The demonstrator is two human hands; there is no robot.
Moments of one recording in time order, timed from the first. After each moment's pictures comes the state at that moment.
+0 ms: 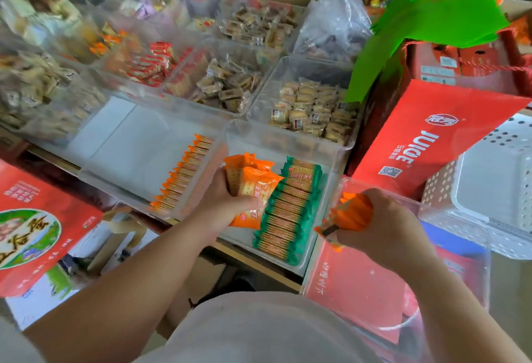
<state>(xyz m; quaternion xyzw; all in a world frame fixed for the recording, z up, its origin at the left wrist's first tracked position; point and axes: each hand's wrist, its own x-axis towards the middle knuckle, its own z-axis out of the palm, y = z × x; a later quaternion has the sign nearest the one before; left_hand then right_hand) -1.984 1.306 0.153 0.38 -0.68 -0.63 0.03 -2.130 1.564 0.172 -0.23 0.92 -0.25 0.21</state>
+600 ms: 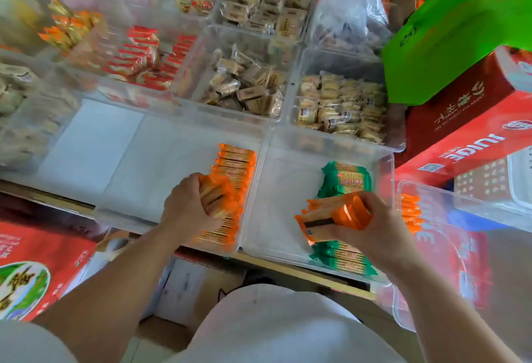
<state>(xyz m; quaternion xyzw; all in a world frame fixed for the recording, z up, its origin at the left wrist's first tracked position) -1.924 1.054 0.069 0.30 -0.90 -0.30 -0.09 -2.045 1.386 0.167 -0.07 0.90 -0.35 0.23</state>
